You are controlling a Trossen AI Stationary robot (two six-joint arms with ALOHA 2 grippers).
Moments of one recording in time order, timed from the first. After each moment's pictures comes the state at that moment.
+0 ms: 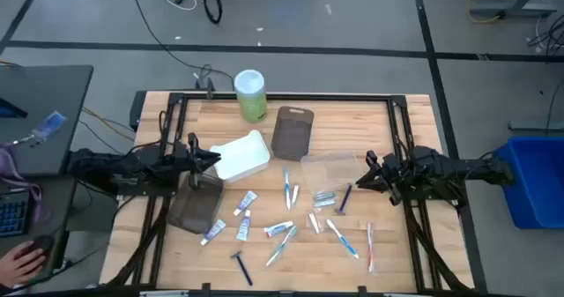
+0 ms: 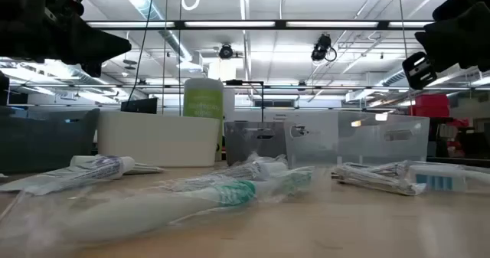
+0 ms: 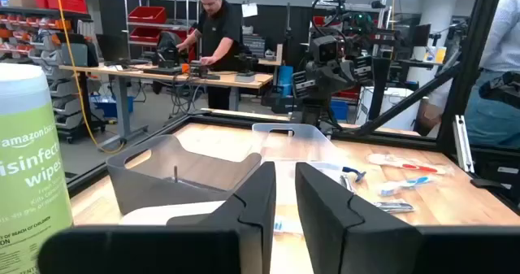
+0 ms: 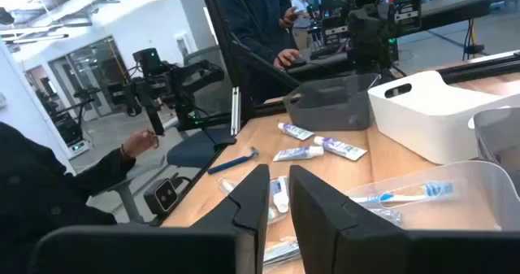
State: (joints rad) left arm -0.09 0.01 0.01 0.07 -0.29 -0.07; right arm 0.01 0.07 0.01 0.06 -0.33 0.29
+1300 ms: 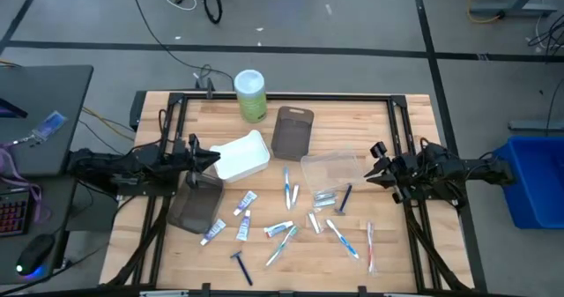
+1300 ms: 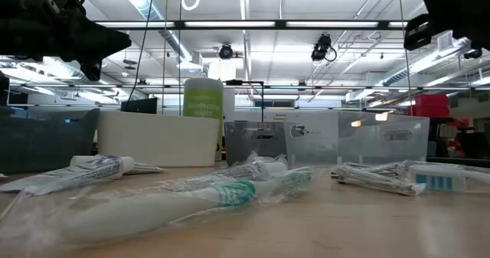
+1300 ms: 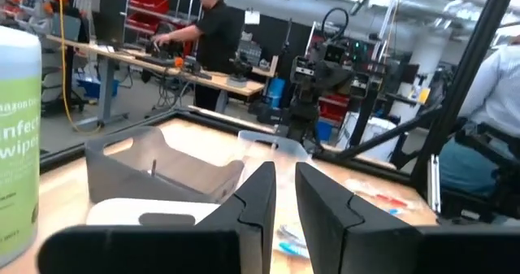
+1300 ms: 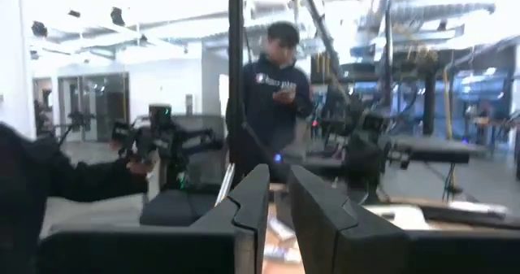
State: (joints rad) left arm -0.09 0.01 0.01 0.12 -0.29 -0.24; right arm 0.01 0.07 0.01 0.36 -0.32 0.09
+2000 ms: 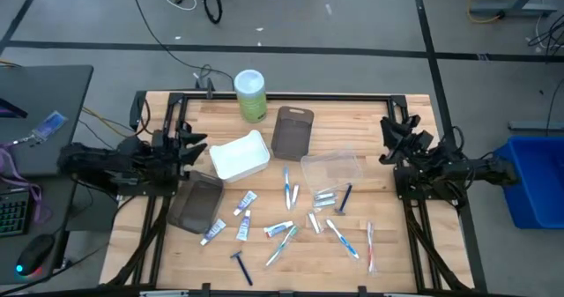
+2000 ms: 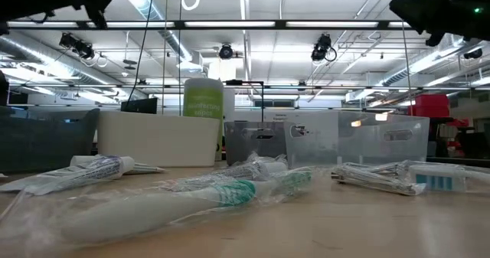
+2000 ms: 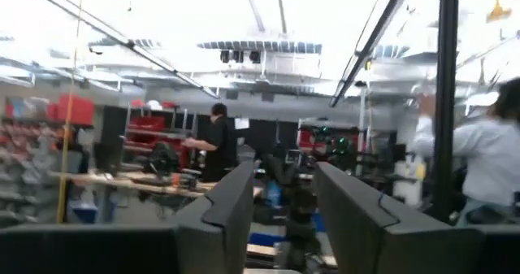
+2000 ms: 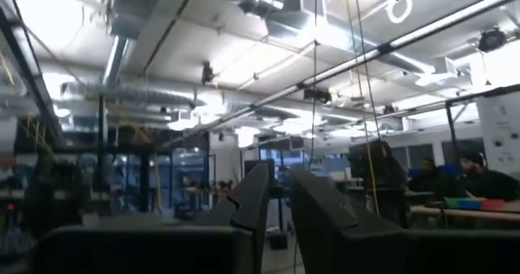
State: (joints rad) left arm -0.09 0.24 0.15 0.57 -0.28 0.02; right arm -0.03 0.14 0.01 0.75 0.49 -0.30
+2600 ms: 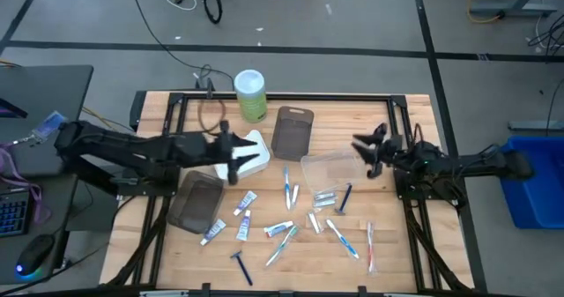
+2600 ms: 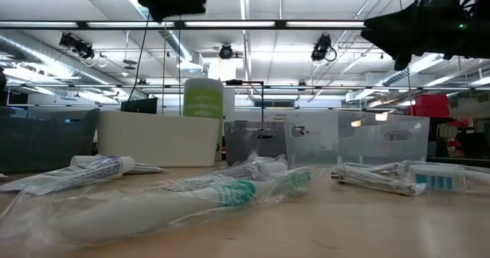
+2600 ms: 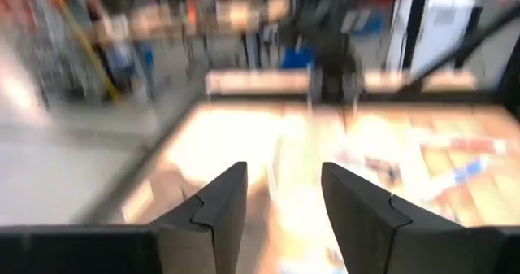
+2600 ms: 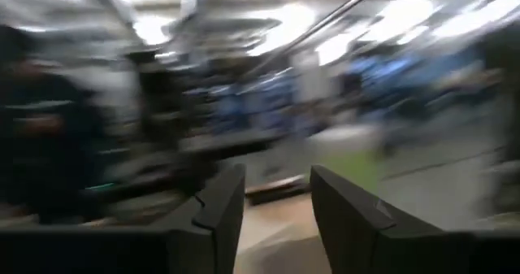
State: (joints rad) left arm -0.11 1.03 0.71 0.08 -0.36 0.00; right arm -0.05 0.49 0.01 0.75 0.19 0.11
